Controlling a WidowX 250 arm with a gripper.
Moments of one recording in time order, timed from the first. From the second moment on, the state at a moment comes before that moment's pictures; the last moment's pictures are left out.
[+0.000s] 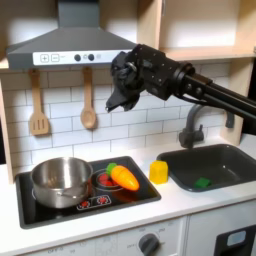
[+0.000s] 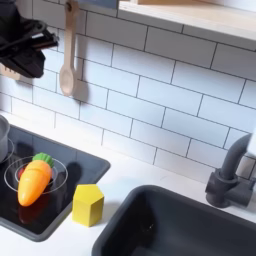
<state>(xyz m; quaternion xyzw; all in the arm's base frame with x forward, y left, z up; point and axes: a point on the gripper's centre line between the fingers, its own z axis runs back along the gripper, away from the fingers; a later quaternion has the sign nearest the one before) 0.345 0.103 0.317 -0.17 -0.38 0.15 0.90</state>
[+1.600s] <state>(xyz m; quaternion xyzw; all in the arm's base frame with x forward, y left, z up) 0.393 0.133 0.365 -0.15 -0.54 0.15 0.81</state>
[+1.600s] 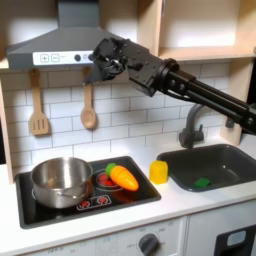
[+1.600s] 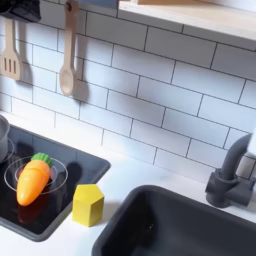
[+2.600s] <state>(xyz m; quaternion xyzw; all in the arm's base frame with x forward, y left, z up) 0.378 0.137 0.382 -0.18 -0.57 0.15 0.79</state>
